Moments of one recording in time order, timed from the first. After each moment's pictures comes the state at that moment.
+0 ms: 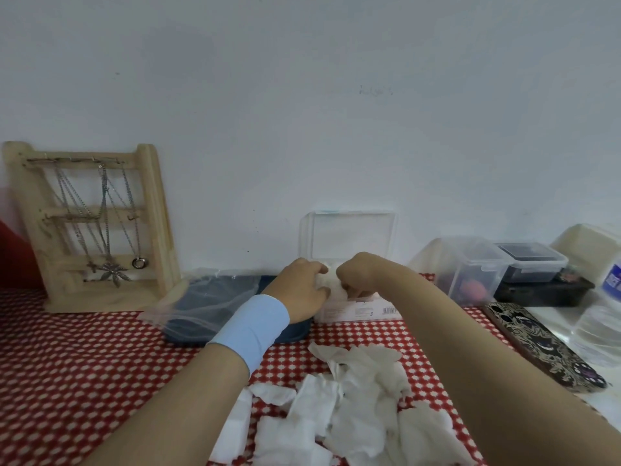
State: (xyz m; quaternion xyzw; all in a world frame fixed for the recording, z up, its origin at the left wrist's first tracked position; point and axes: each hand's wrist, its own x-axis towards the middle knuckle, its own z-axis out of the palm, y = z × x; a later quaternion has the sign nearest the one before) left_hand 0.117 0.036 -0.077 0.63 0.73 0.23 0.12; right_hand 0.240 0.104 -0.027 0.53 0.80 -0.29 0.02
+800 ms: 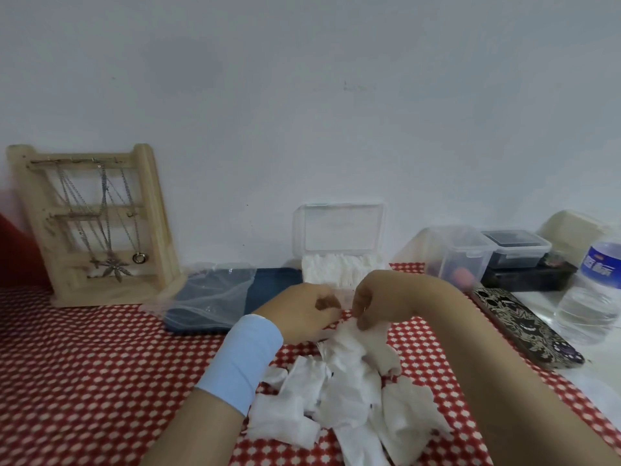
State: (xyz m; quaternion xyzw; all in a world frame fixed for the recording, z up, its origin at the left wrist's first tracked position) left_hand 0.154 -0.013 -0.074 0.63 0.71 0.20 0.24; right_hand 0.313 0.083 -0.041 0.41 0.89 -0.20 0.09
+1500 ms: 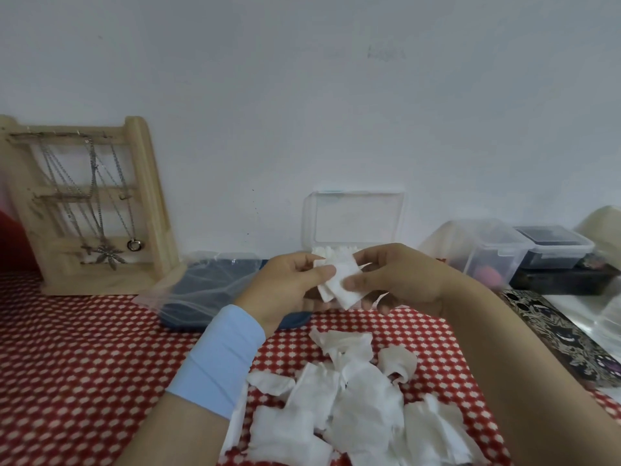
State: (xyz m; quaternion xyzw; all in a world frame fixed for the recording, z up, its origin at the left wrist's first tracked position) left_hand 0.129 -0.005 -0.071 0.39 0.58 0.55 0.46; right_hand 0.302 0.097 -0.043 0.35 0.74 -0.55 -0.11
